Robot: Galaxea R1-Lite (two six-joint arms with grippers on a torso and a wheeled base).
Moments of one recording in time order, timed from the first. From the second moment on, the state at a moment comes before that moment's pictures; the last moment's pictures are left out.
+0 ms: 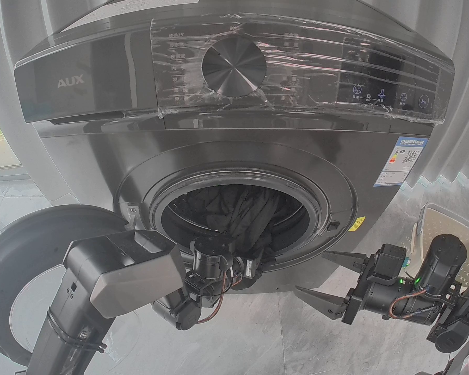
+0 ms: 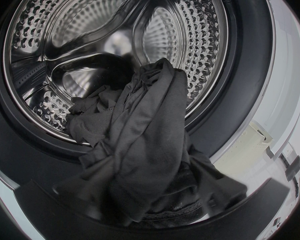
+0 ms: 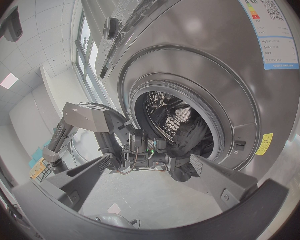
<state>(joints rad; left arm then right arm) -0.65 2.58 -1.08 -1.28 0.16 -0.13 0.65 1.79 -0.13 -1.55 0.25 0.15</state>
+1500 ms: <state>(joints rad) -0.48 2.64 -1.70 -1.23 0.24 -0.08 0.67 1.79 -0.14 -1.55 0.25 0.15</state>
